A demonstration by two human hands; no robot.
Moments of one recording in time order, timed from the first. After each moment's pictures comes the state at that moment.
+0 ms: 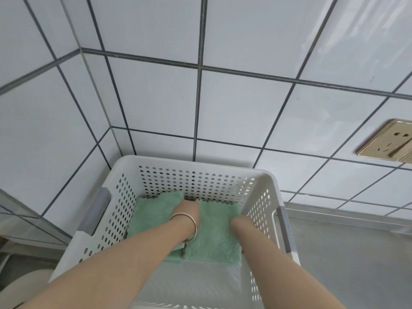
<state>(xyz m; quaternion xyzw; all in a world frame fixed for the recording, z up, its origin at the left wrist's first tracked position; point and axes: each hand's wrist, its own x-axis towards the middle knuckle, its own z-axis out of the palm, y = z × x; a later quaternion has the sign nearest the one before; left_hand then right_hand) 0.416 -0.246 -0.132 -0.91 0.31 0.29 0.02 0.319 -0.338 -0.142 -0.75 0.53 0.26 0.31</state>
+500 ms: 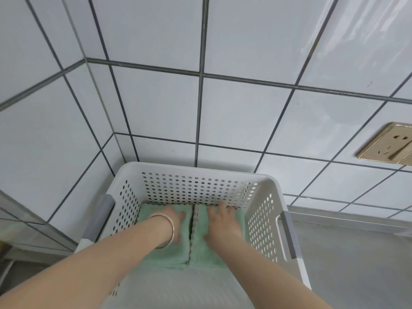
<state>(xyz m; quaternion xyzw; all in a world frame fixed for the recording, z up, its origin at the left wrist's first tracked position) 0.445 -0.207 -0.128 -0.84 0.40 0.31 0.20 0.334 -0.295 -0.136 -0.92 0.33 0.18 0.10</state>
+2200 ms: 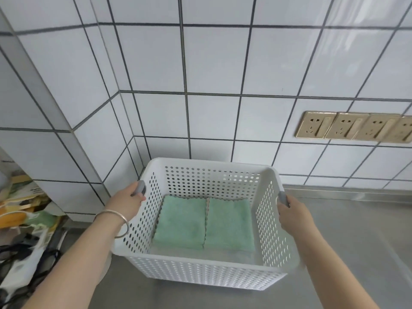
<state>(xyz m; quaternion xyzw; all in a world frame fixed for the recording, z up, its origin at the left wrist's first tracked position) 0.388 -0.057 -0.015 -0.91 0.20 0.18 -0.30 0.123 -0.307 -0.031 -0.72 0.51 -0.15 0.43</state>
